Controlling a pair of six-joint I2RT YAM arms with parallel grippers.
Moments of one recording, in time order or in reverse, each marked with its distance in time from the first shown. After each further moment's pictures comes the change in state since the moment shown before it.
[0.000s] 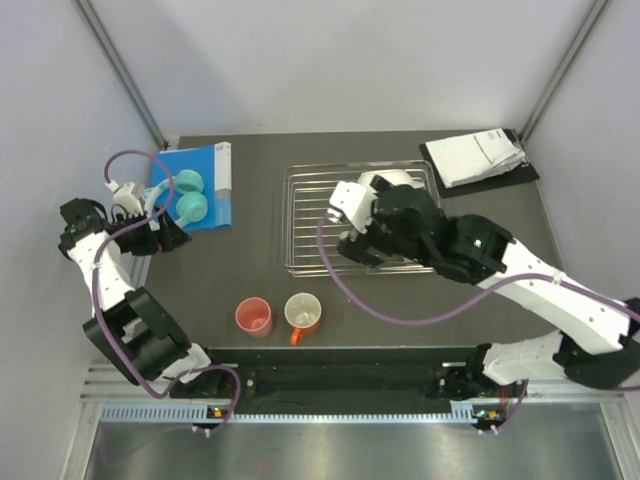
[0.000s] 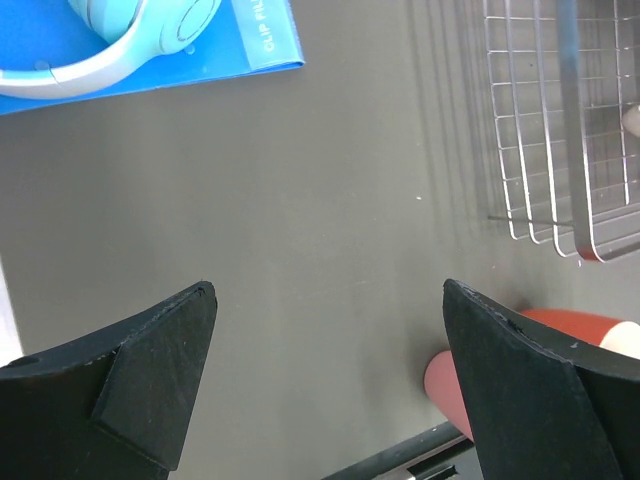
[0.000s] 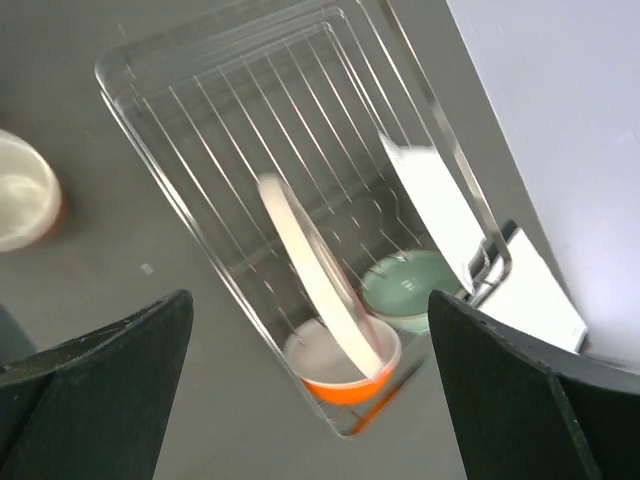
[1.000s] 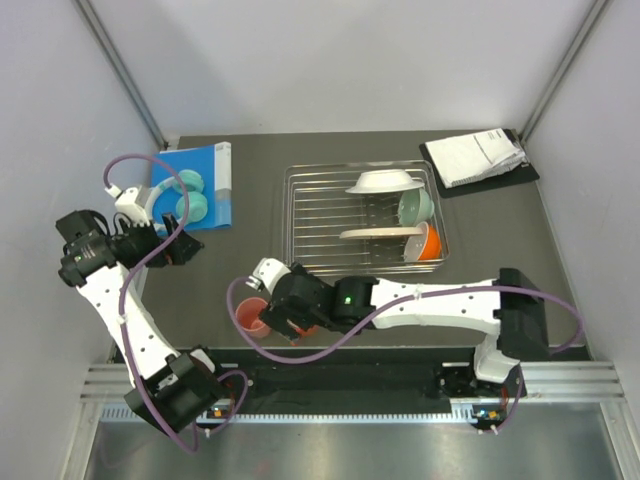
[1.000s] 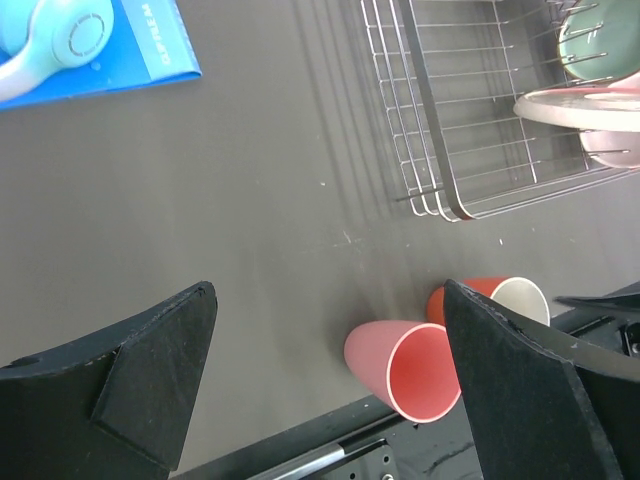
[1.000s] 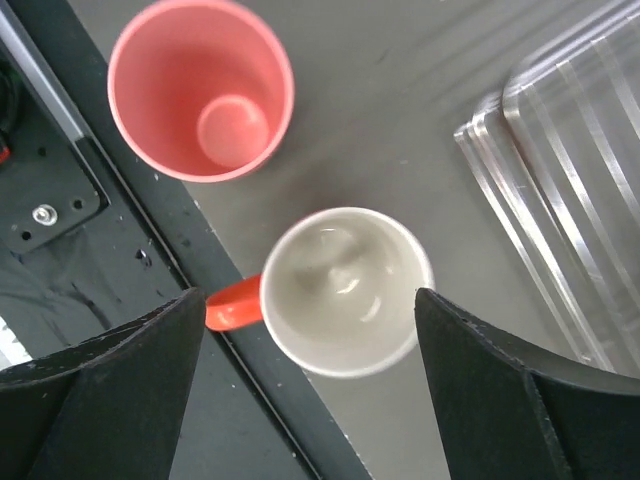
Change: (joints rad) left arm -0.001 -0.343 0.006 -0.225 0.082 -0.016; right arm 0.346 0.418 -0.108 0.296 0.008 0.591
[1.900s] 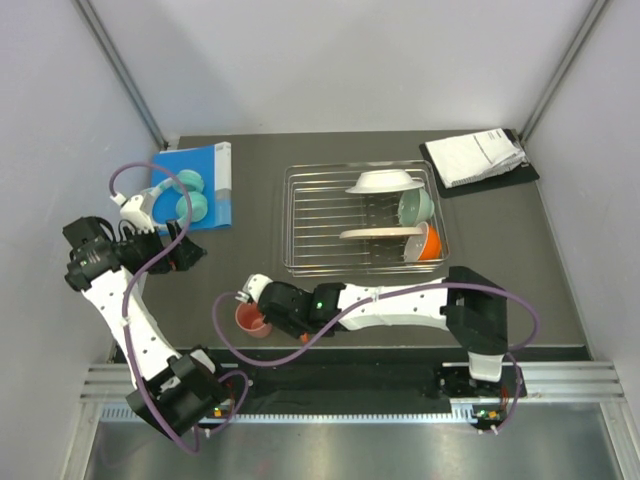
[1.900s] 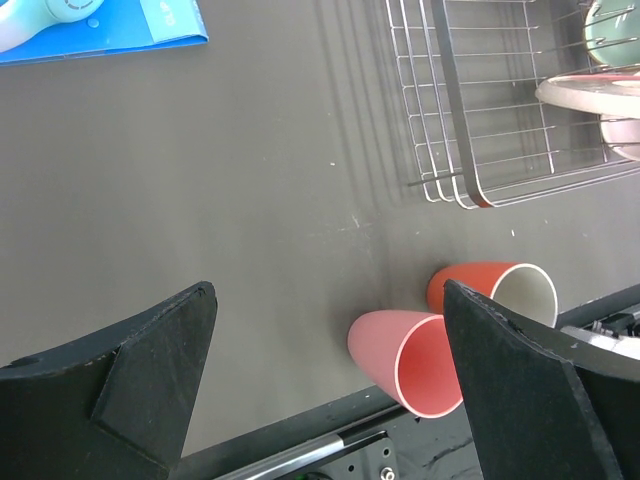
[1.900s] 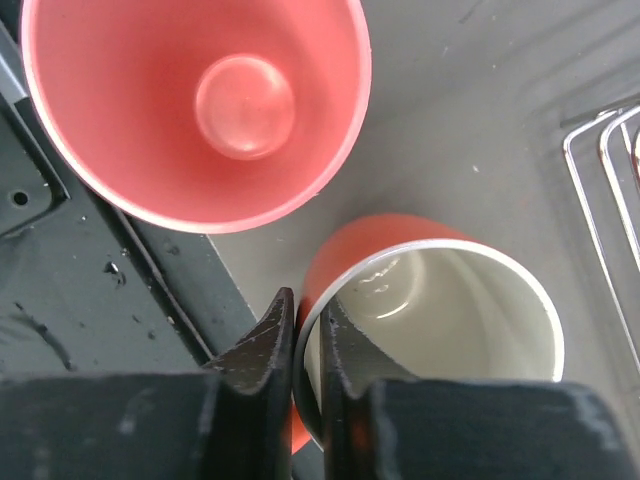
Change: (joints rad) left arm 0.000 -0.021 -0.075 0.018 -0.040 -0.005; right arm -0.018 0.211 0.007 0.074 -0.085 -0.043
